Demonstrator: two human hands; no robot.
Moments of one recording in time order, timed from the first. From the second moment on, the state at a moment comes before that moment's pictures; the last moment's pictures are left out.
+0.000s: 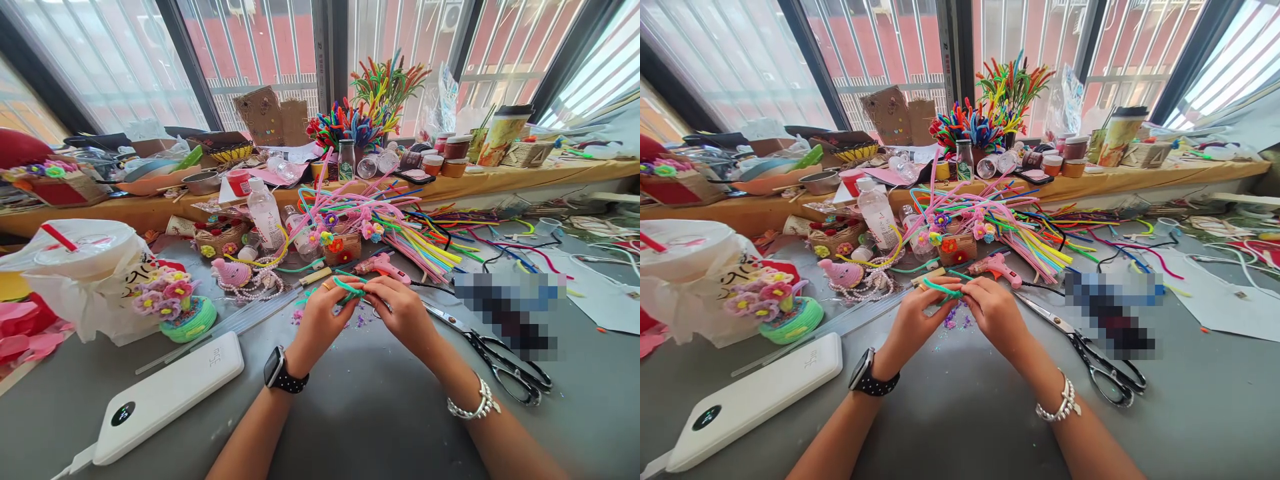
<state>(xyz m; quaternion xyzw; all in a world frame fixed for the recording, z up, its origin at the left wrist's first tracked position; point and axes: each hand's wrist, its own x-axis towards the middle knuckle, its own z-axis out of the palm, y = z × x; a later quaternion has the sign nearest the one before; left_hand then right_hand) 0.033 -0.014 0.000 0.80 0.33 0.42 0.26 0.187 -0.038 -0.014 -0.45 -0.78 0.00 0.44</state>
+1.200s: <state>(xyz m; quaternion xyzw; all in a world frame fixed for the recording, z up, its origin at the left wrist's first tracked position) 0.031 -0.007 -0.009 0.68 0.32 0.29 0.59 0.189 -0.037 -0.009 -0.53 -0.71 0.22 0.40</state>
